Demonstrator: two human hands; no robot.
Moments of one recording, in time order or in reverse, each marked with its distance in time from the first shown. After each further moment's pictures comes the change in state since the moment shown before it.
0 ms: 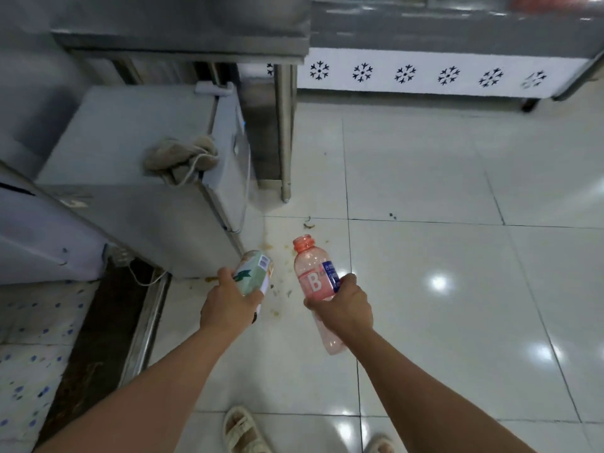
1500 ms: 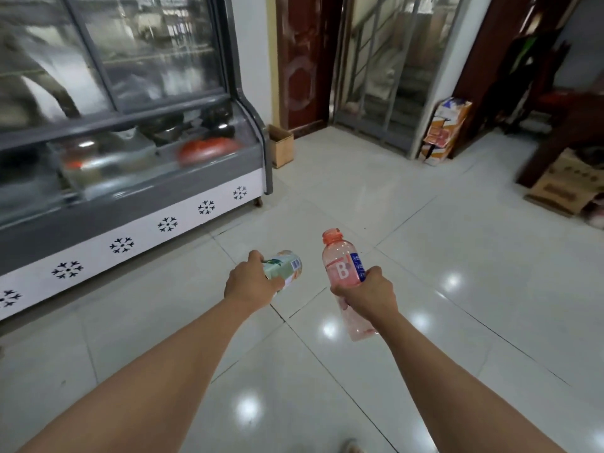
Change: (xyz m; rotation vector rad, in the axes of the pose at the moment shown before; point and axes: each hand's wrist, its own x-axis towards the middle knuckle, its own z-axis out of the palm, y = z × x) left_hand -0.172 0.850 0.299 0.227 -0.268 0.953; right_hand 0.183 0.319 -0.763 0.456 0.642 0.342
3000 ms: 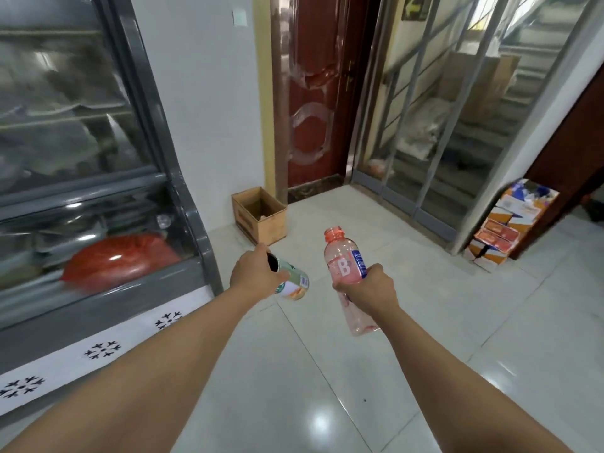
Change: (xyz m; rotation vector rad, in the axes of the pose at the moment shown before) left_hand 0.898 0.389 0.056 -0.029 0.143 -0.050; right_hand 0.943 -0.323 -0.147 0.006 -0.062 -0.130
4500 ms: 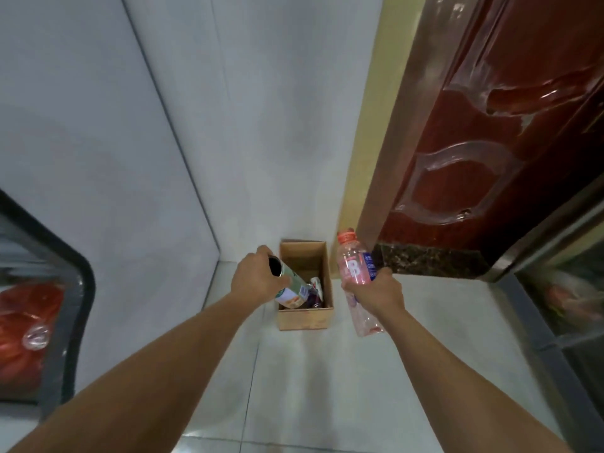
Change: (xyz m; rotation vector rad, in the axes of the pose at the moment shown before) left_hand 0.820 0.063 0.045 -0.076 0.304 -0.582; right_hand 0.876 -0.356 0.163 -0.224 -0.495 -0.213
